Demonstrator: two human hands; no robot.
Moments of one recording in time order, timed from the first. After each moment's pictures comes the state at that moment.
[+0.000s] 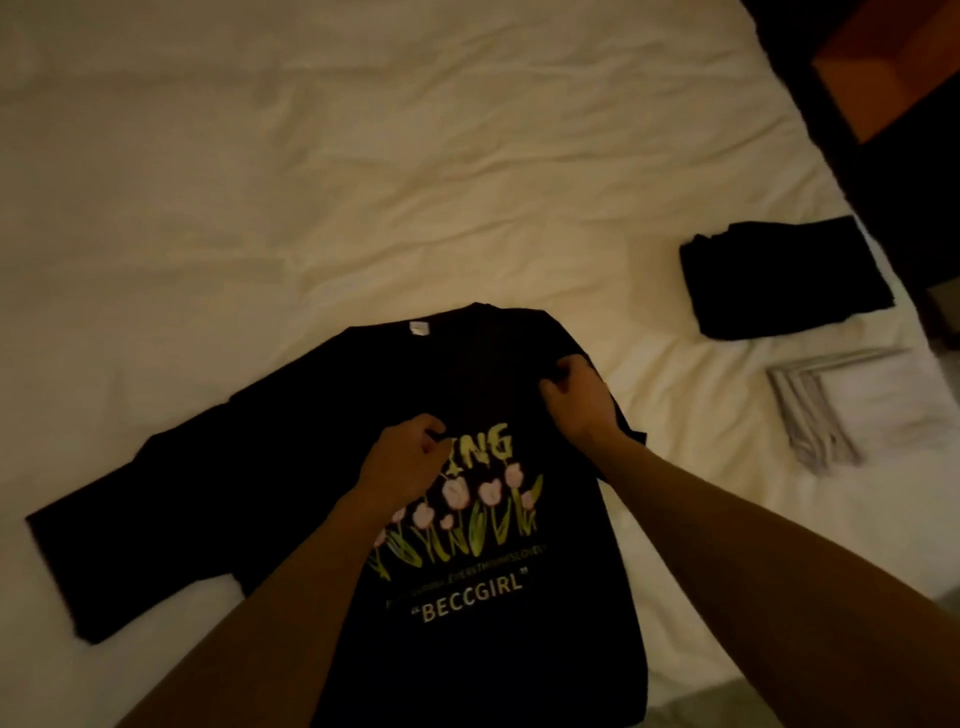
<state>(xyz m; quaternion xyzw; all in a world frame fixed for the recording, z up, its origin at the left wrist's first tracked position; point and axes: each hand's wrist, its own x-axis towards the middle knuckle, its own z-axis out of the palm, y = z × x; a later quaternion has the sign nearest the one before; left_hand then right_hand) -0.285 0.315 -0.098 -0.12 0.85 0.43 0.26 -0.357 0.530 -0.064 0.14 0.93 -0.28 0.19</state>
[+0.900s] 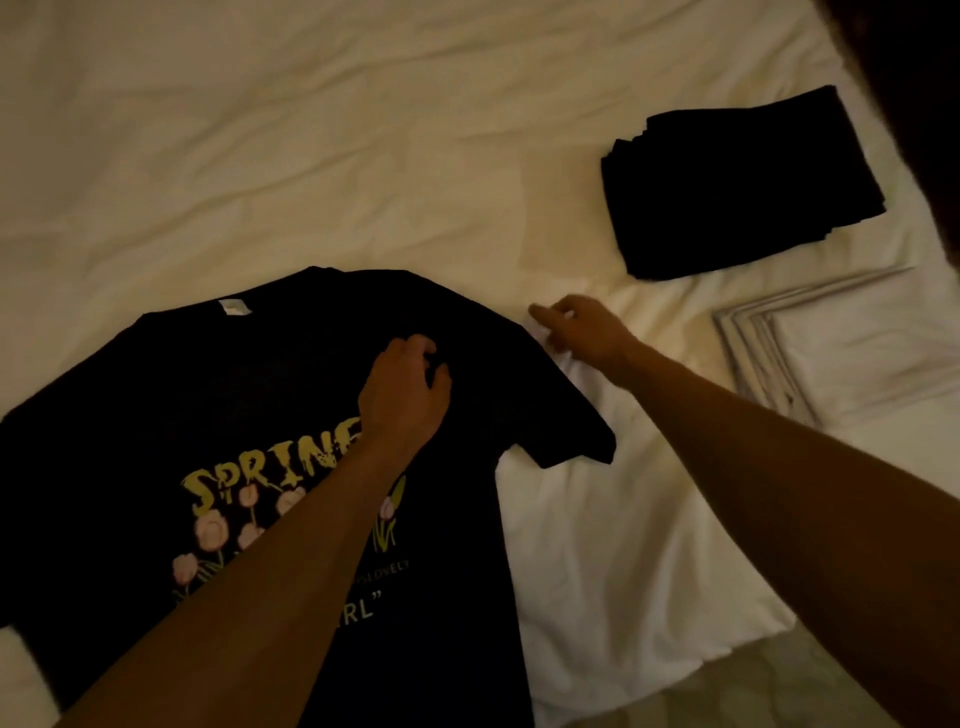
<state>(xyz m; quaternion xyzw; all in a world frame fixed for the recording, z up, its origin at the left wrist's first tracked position) -0.359 0.511 -0.138 -0.09 0.94 0.31 0.12 -0.434 0.731 -0.123 0.14 0.85 -0.42 0.29</state>
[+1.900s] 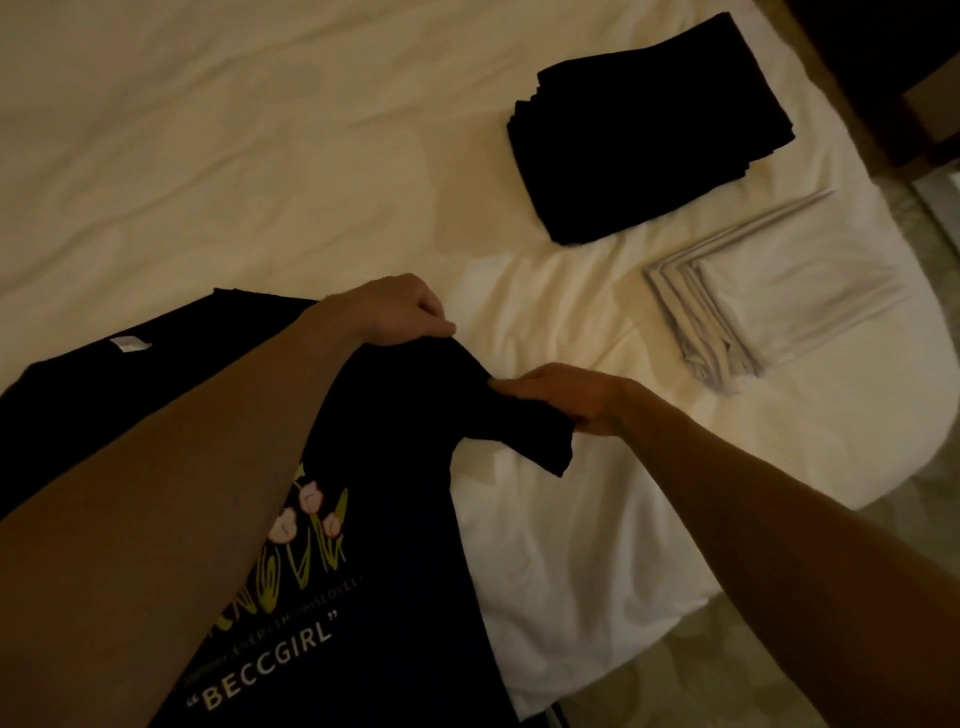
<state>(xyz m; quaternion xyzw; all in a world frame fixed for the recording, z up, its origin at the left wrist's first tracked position) -0.468 0.569 -0.101 0.13 0.86 0.22 0.44 -0.359 0.788 -0.131 0.19 0.64 -0.53 0.52</state>
